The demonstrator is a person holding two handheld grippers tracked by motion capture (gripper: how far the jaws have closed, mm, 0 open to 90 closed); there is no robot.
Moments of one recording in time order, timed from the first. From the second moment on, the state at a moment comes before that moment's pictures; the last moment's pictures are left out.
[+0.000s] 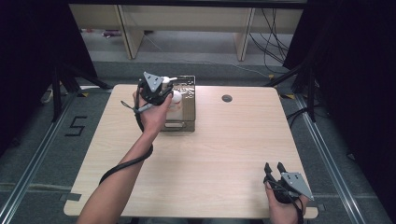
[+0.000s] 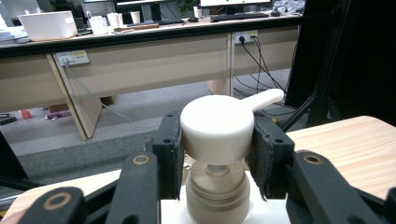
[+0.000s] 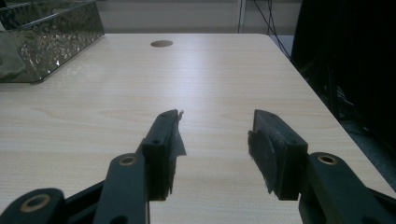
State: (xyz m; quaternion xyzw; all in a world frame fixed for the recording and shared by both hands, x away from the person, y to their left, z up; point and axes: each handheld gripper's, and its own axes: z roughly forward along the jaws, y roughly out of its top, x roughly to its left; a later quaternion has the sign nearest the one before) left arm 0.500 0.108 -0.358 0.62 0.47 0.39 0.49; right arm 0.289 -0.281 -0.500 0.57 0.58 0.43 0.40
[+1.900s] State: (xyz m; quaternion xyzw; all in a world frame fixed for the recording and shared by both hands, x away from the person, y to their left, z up) left arm 0.392 0.193 -0.443 0.63 0.46 0.35 0.52; right arm 0.291 -0.274 -0.506 0.57 0.60 0.42 0.38
